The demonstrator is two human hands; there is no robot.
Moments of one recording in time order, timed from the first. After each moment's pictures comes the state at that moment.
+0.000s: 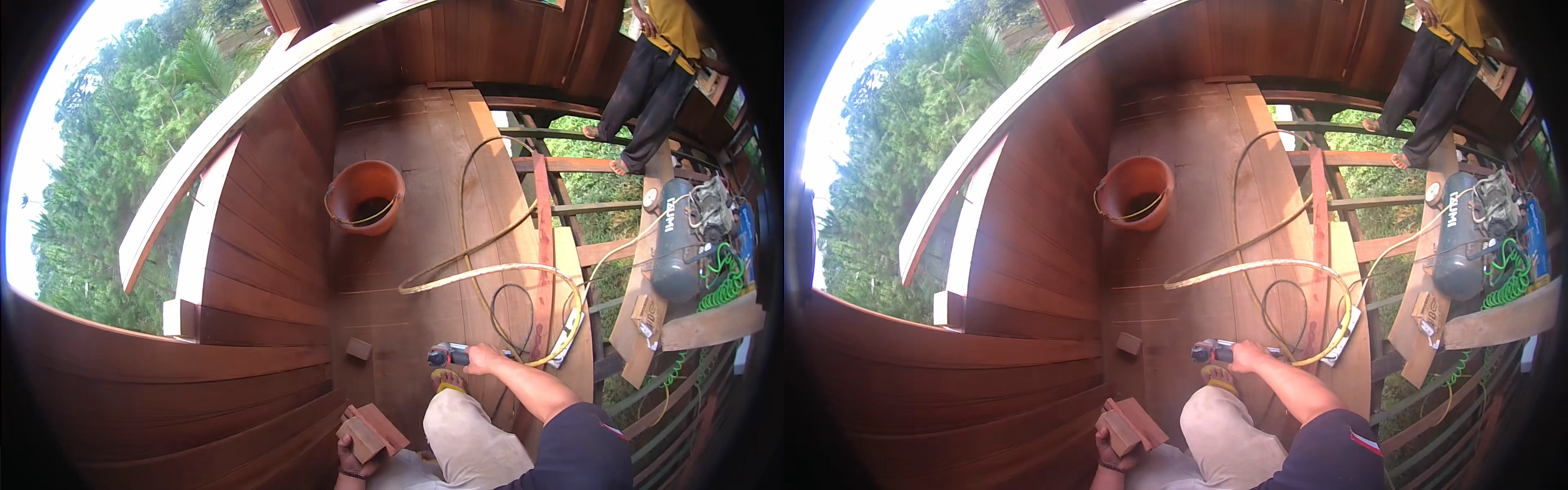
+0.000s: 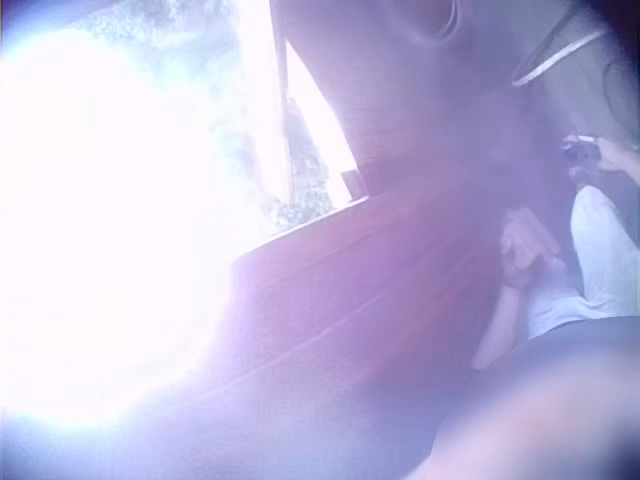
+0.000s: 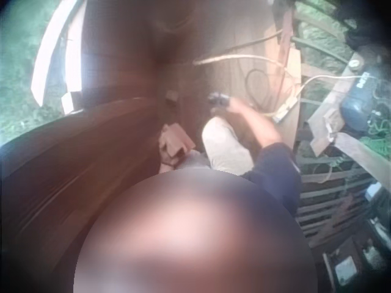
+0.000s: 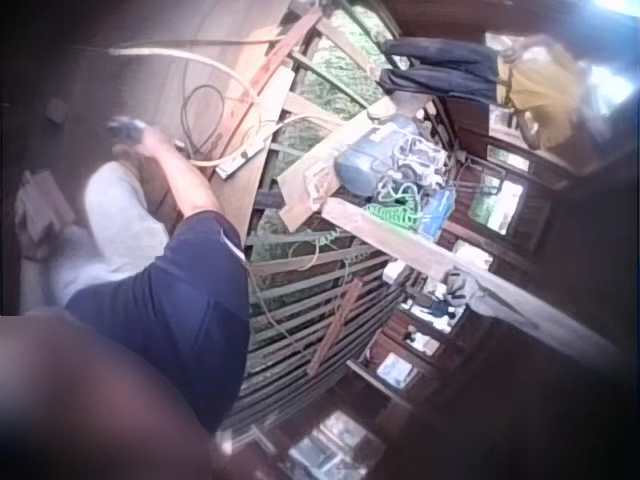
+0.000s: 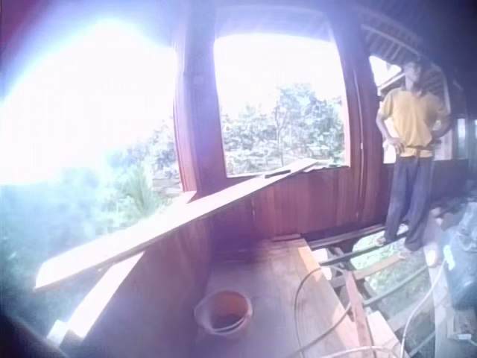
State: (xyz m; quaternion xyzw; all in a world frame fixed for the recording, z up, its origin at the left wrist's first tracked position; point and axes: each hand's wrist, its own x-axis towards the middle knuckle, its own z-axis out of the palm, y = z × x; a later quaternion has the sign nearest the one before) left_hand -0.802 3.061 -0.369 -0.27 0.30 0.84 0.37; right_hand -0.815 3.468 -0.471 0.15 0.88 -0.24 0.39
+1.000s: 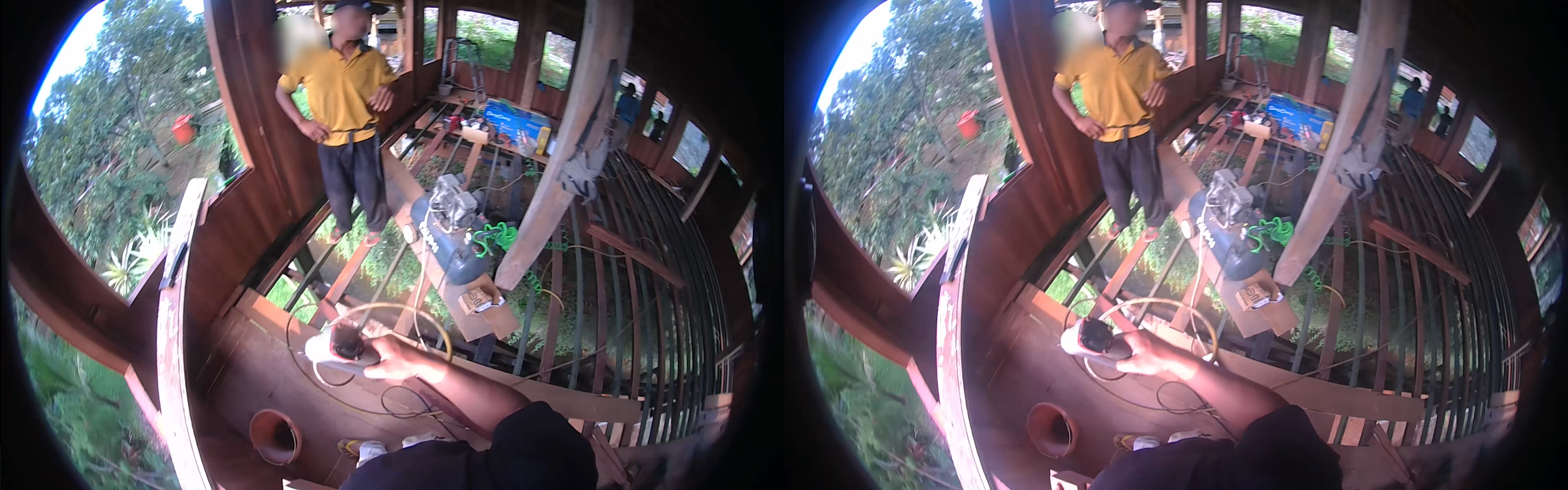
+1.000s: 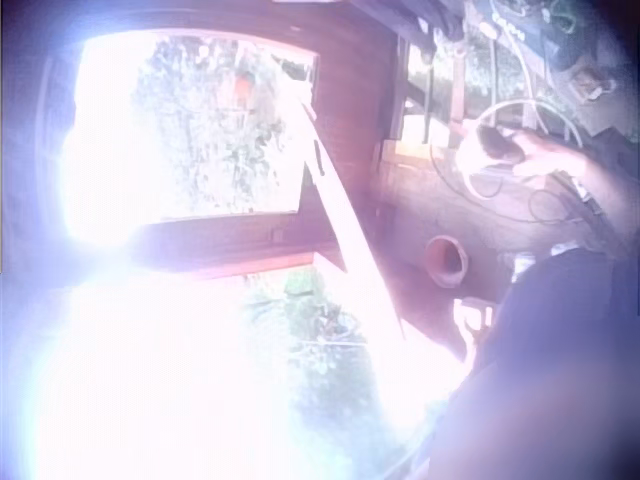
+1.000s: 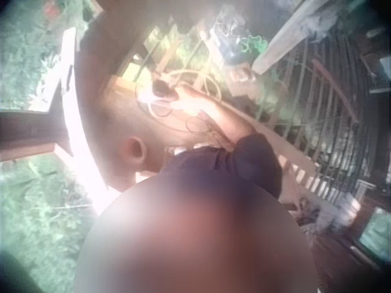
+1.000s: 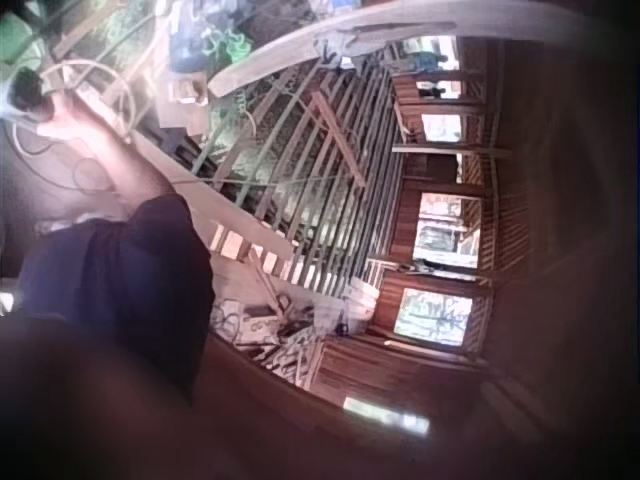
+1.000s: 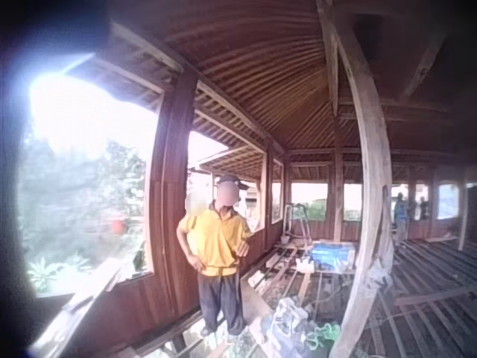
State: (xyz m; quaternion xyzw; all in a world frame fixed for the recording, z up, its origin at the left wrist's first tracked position) left_hand -1.092 3.358 -0.024 -0.21 0.44 0.66 0.57; right_hand -0.836 3.696 0.181 0.32 0.77 -0.52 -0.20
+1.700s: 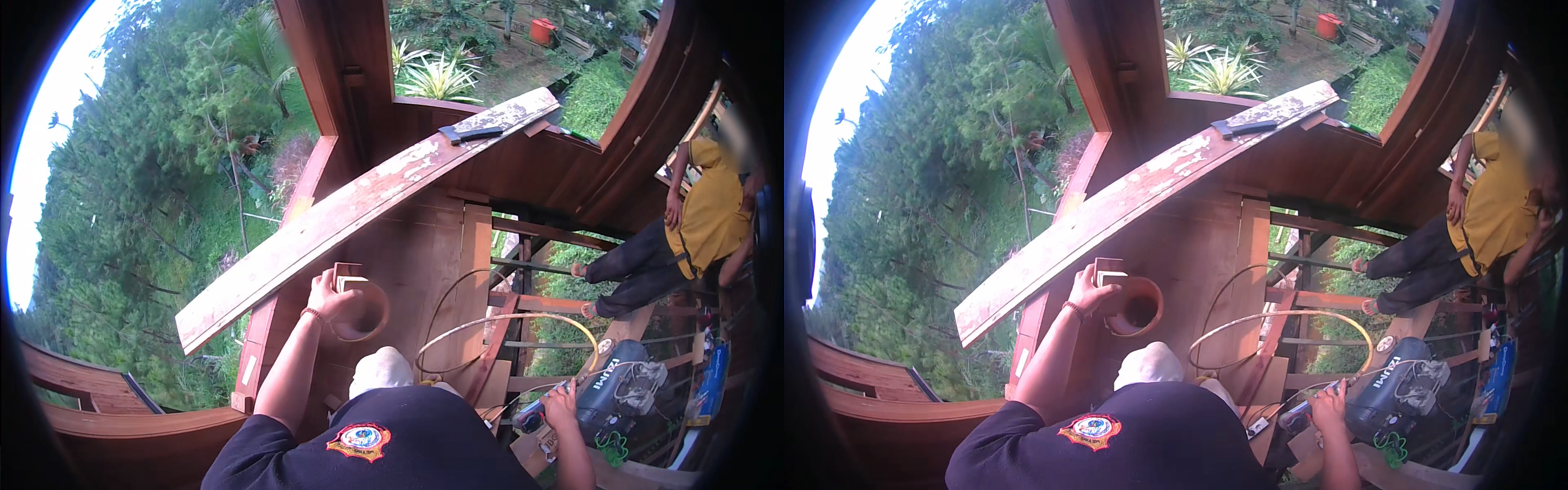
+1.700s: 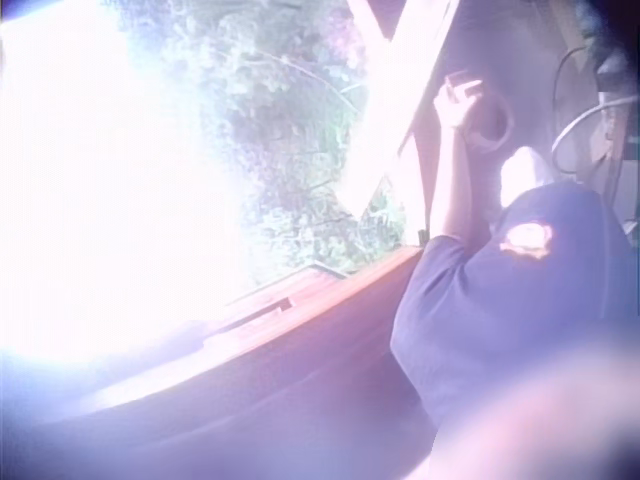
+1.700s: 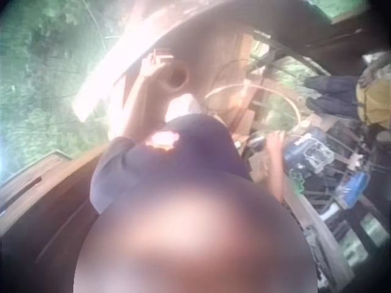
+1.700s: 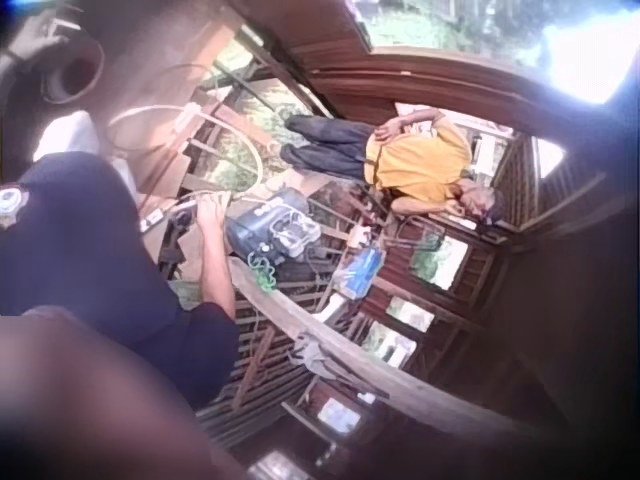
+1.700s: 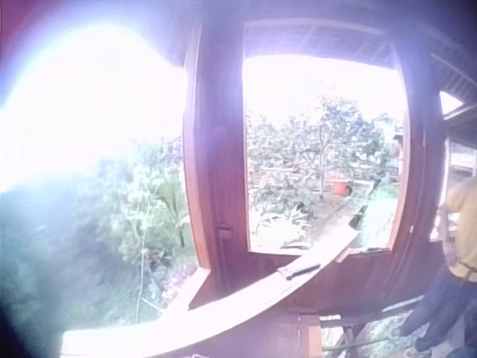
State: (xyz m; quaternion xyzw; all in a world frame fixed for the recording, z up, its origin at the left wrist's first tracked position) left_hand -1.372 3.469 0.079 0.08 0.88 0.43 0.16; right_hand -0.890 3.923 0.049 0.11 0.96 0.06 0.26
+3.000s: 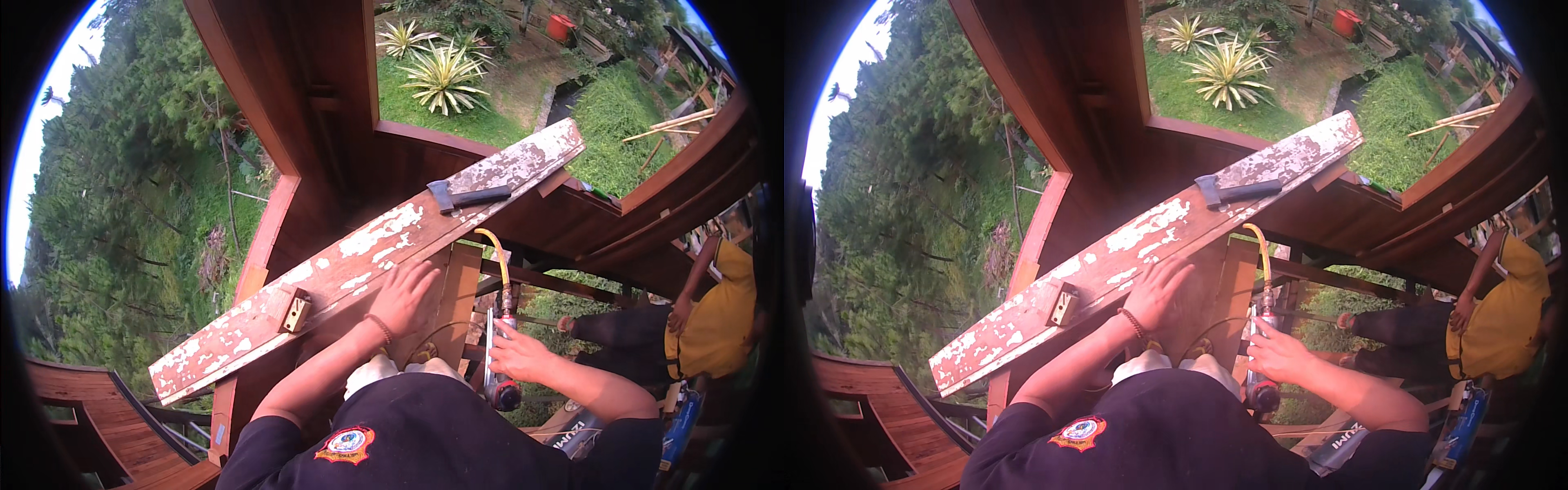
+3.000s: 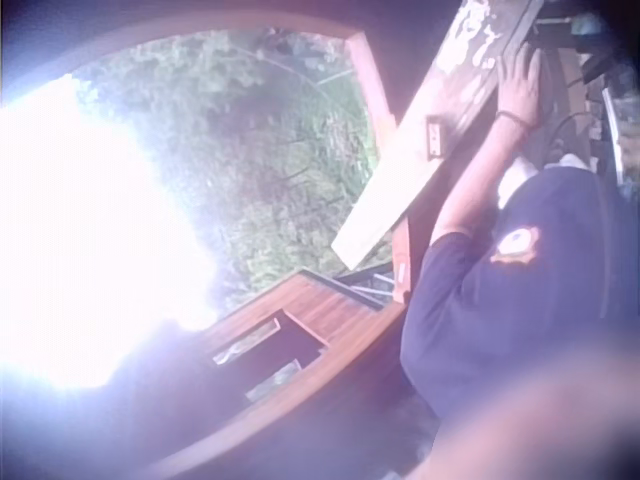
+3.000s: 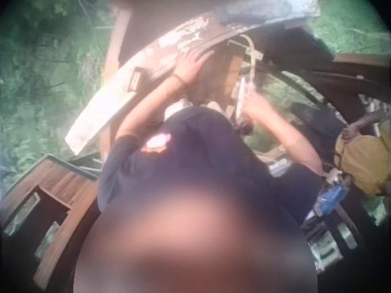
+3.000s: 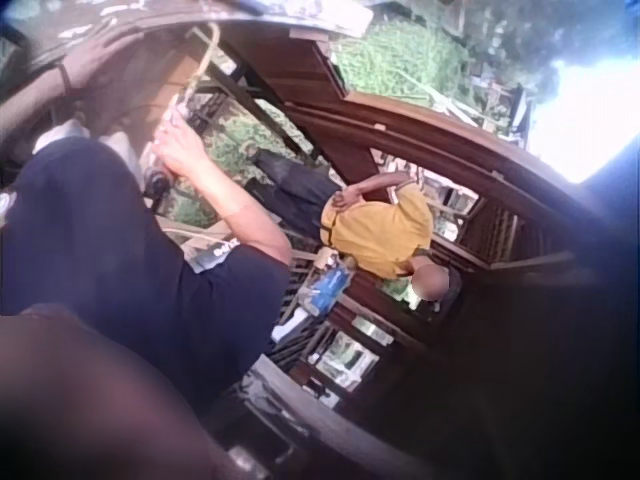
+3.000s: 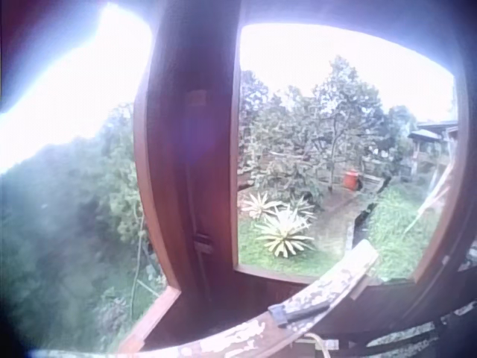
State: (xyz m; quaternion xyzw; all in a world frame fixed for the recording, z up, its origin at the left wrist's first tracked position) left_hand -1.613 3.802 0.101 0.45 0.86 0.25 -0.01; right_hand -1.445 4.078 0.177 -0.44 0.89 0.05 0.14
